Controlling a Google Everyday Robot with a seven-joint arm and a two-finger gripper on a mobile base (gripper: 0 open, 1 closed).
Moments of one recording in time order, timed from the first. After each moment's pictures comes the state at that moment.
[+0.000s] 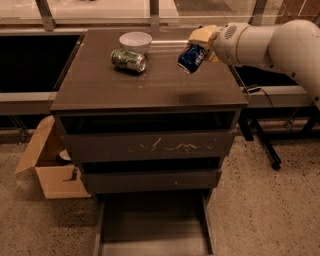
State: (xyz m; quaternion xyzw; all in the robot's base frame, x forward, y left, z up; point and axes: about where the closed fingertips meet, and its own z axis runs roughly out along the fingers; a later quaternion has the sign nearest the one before) arm 0.713 -0.128 0.977 -0.78 0.10 -0.44 0.44
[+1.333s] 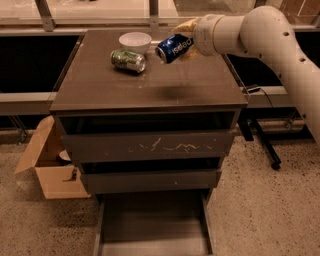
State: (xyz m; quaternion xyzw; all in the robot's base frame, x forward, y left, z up) arm 0.764 -0.082 0.972 -0.75 0.28 -0.29 0.53
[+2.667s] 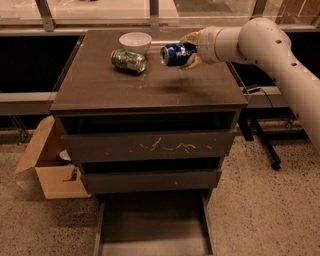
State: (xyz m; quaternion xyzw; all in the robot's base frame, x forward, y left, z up) arm 0.793 -0.104 0.926 -0.68 0.45 -0.18 0.55
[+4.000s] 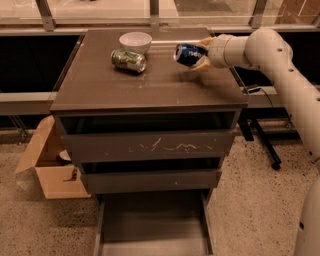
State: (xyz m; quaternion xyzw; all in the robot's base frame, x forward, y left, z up) arm 0.840 -0.162 0.887 -0.59 0.57 -0.12 0.56
